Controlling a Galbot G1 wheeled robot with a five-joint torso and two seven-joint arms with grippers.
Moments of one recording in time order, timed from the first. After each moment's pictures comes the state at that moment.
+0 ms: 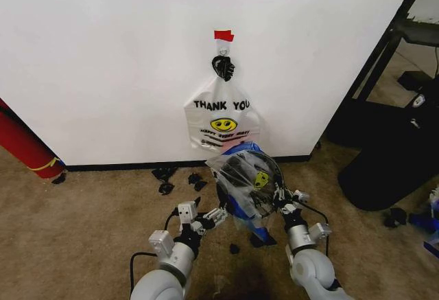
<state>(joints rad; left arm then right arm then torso) 1.48 -1.17 -0.07 -2.18 -0.68 0.13 -0.32 -1.33 1.31 0.34 1.71 0.68 0.24 -0.04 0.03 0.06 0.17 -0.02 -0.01</state>
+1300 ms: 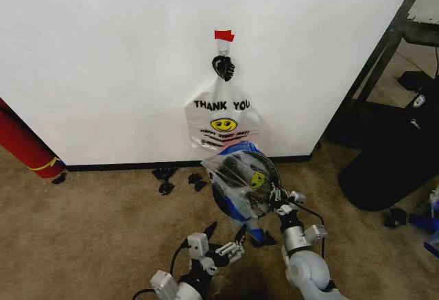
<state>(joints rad) 1.68 -1.20 -0.03 -2.21 -0.56 0.02 -0.09 -1.32 1.34 0.32 1.69 0.63 0.30 -0.06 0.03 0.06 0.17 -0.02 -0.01</state>
